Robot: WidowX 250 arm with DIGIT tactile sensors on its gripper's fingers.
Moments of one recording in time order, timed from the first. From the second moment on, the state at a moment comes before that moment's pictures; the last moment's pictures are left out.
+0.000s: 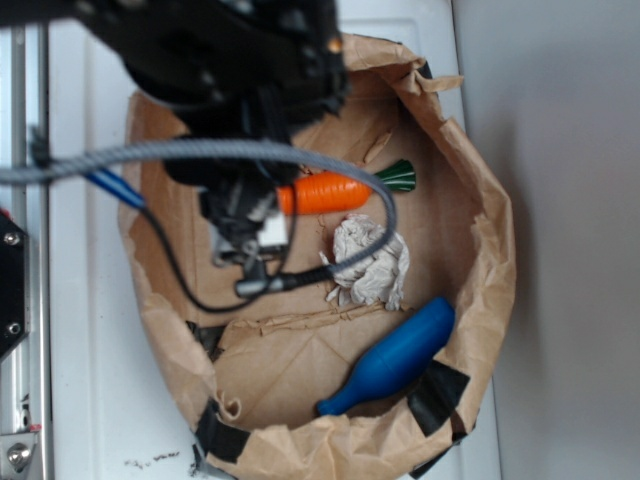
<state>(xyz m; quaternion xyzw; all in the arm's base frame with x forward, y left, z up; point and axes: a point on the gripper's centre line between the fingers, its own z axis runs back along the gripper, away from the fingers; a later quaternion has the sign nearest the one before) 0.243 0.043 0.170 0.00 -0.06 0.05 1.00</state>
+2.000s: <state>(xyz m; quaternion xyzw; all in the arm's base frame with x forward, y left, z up) 0.281 0.049 0.062 -0.03 -0.08 0.01 1.00</state>
